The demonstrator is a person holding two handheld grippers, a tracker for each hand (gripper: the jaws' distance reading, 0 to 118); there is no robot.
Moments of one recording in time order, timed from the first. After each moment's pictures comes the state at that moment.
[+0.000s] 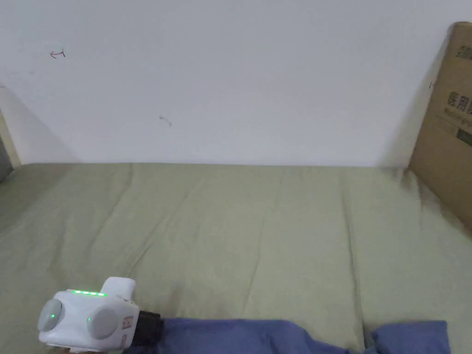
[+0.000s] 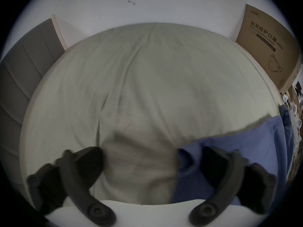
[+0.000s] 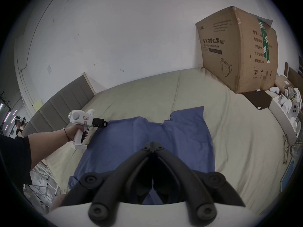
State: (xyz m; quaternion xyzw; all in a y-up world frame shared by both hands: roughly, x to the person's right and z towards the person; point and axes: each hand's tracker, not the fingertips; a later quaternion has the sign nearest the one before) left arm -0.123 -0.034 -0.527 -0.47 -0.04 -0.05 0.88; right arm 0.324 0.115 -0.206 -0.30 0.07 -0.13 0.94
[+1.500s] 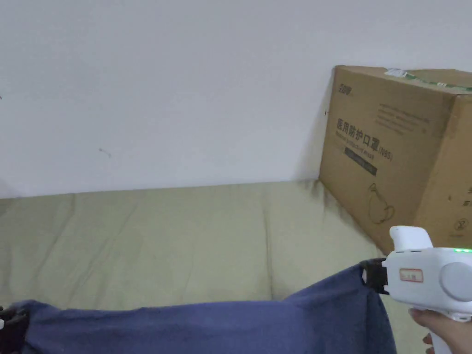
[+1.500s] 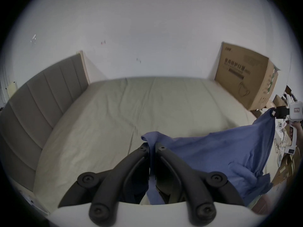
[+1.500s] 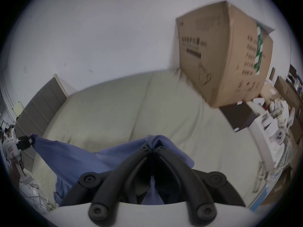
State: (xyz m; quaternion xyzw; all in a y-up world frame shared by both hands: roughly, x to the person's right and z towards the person) left arm -0.142 0.185 -0.311 -0.29 -0.05 -0.01 0.96; right arm 0.426 0.195 -0.297 -0.32 -0.03 -0.08 0.94
